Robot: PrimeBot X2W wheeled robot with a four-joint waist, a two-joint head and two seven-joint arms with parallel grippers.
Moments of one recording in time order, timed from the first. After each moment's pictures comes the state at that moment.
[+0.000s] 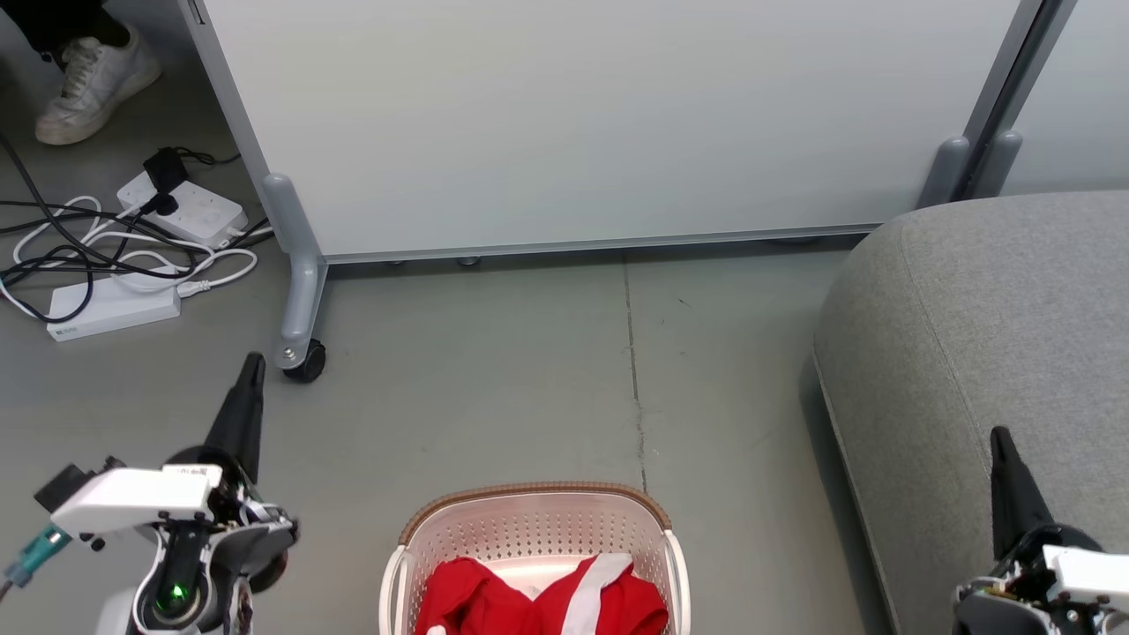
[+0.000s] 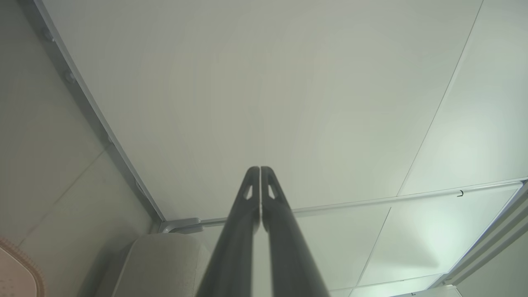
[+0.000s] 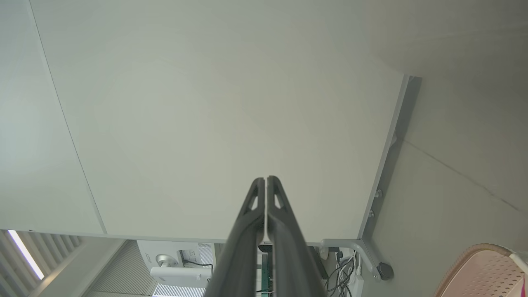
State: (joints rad) left arm -0.25 0.05 0.14 0.39 -1.59 -0.13 0.25; right arm -0.01 -0.04 -0.08 0.16 1.62 0.13 -0.03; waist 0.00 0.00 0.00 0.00
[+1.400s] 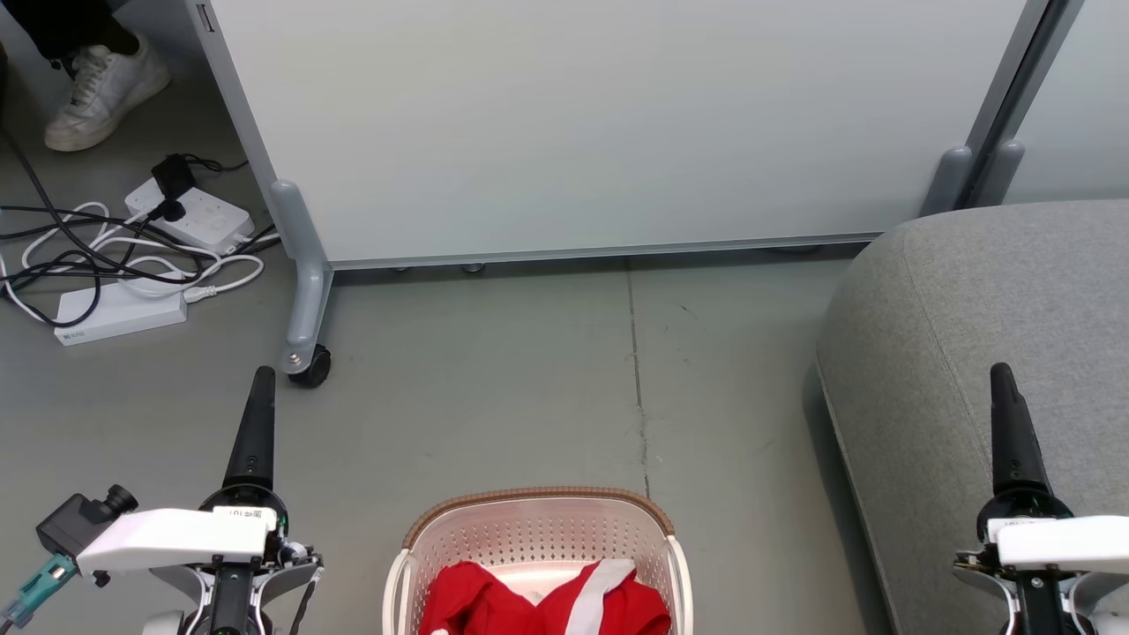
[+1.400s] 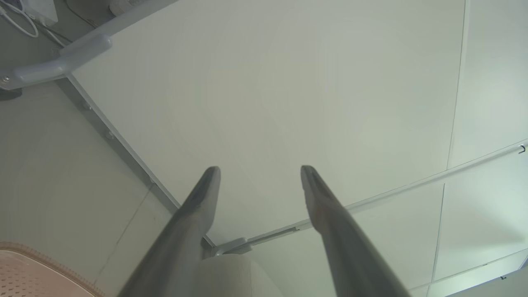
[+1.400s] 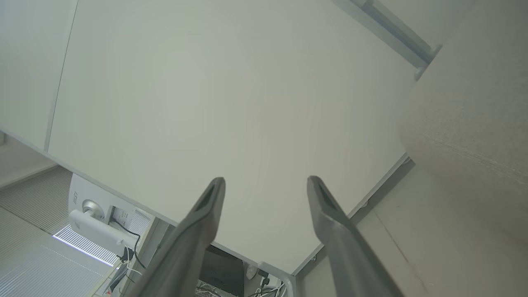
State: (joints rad) left arm -0.12 0.04 0.05 0.25 -1.33 -0.13 0.03; right arm -0.05 -0.04 -0.07 0.12 1.12 0.13 -0.13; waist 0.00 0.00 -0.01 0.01
